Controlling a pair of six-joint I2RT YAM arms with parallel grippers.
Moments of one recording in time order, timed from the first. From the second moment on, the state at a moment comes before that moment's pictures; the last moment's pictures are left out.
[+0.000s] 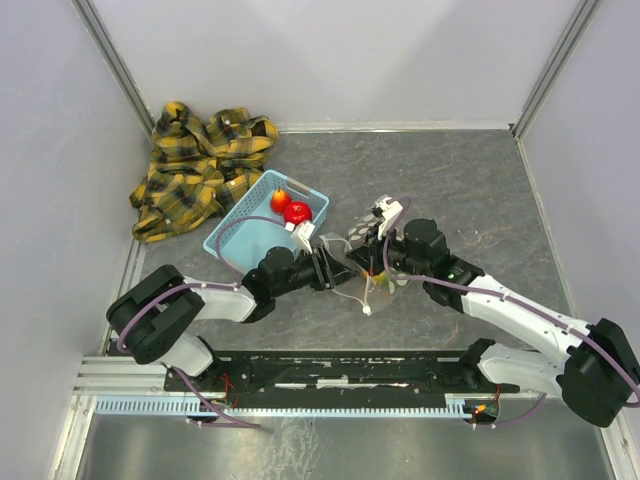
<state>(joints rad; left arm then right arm) -0.81 1.49 0.42 0.86 0.25 -0.96 0.72 1.09 0.65 0.11 -0.24 0.31</state>
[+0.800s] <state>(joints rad) -0.81 1.52 0.45 0.80 0.21 -0.96 0.76 1.15 0.70 0.12 -0.22 0.28</state>
